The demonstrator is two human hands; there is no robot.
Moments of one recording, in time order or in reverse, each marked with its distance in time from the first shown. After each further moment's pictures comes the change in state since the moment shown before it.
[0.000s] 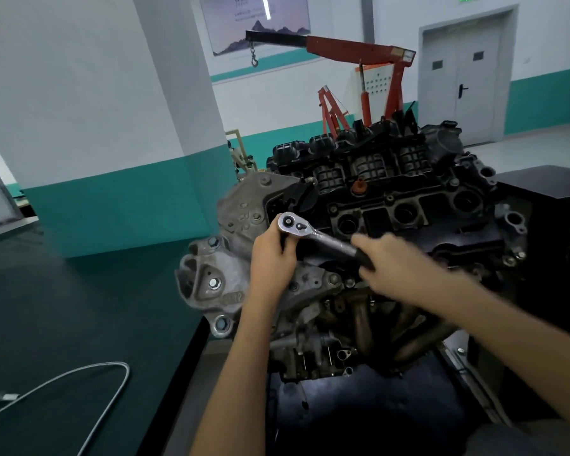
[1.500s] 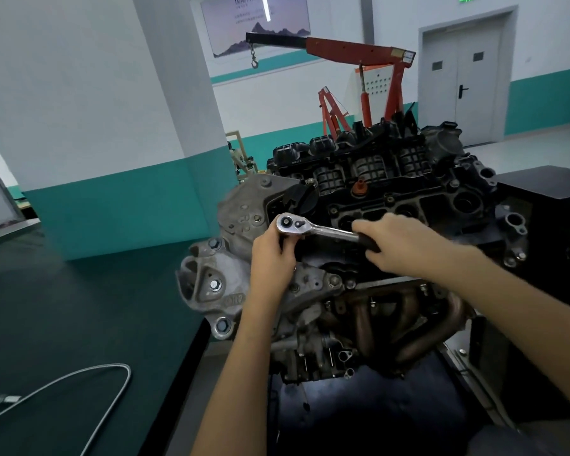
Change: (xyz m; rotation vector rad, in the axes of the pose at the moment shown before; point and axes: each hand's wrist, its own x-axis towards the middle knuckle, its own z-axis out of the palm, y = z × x) left_hand 0.002 0.003 -0.001 -0.008 0.019 0.009; right_hand 0.022 0.015 -0.024 -0.172 -0.029 -0.108
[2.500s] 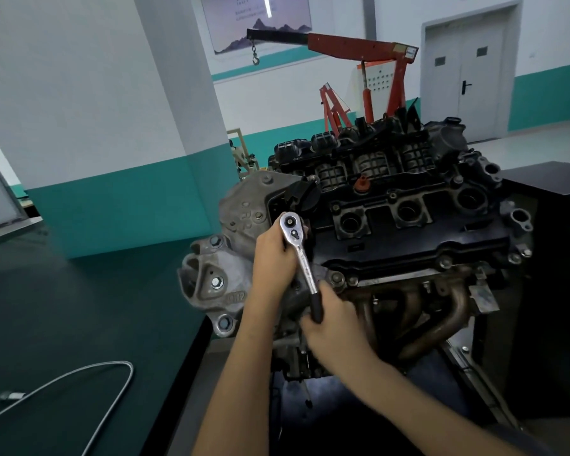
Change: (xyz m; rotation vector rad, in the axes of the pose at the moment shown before) left_hand 0.000 -0.006 0.004 -0.038 -0.067 -0.069; right_hand -0.044 -0.123 0.082 0.891 0.163 0.366
